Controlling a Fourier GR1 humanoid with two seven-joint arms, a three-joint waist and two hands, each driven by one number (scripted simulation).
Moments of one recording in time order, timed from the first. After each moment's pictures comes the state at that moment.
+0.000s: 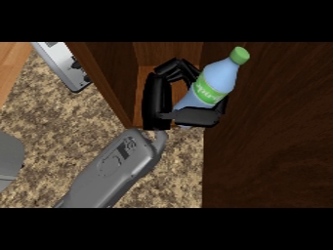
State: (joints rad) left arm -0.74 0.00 -0.52 -1.24 0.43 0.78 -0.22; right arm 1.01 -0.08 -0.15 -2.43 -0.19 0.59 -0.40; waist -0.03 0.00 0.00
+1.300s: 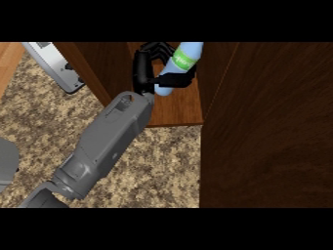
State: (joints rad) left arm -1.03 0.01 -0.33 -0.55 0.52 0.66 -0.48; right arm 0.96 -0.11 -0.19 -2.40 -0.26 0.63 -0.36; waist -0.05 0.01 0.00
